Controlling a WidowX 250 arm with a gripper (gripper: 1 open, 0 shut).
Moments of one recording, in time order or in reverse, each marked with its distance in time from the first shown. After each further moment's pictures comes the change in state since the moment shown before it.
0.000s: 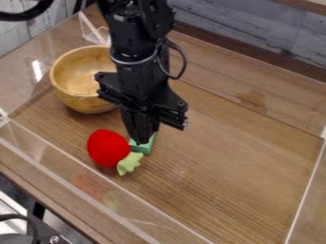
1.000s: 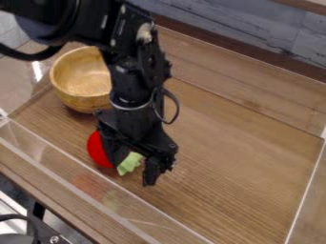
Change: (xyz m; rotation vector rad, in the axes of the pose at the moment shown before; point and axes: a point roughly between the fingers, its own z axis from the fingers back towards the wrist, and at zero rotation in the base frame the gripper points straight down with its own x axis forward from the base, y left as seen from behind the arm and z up) arm -0.018 0.006 -0.043 0.032 0.055 -0.034
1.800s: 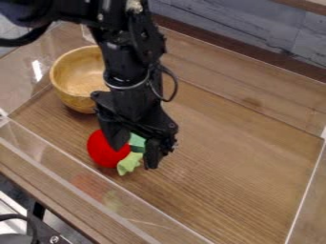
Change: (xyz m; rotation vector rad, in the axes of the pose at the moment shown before) arm 0.006 0.000 0.023 -0.025 -0.048 0.004
